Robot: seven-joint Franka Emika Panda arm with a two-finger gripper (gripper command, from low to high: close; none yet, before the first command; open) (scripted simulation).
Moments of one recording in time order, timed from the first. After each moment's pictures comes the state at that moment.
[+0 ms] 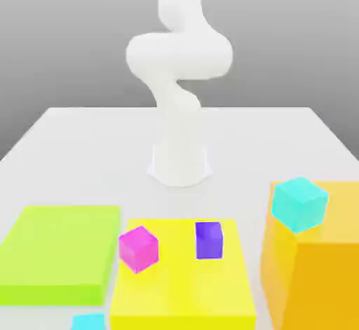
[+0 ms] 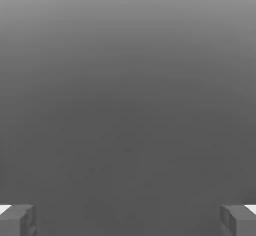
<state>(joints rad) -0.04 -0.71 0.01 -2.30 0.01 2.33 0.89</state>
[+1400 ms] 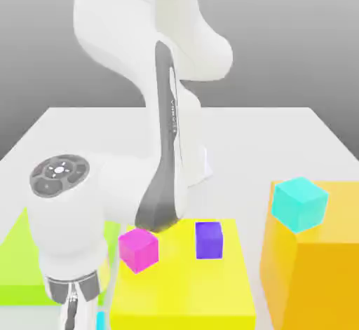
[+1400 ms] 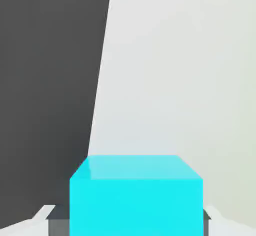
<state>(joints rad) -0.25 0.51 -0.01 -2.23 0.01 2.73 1.95</state>
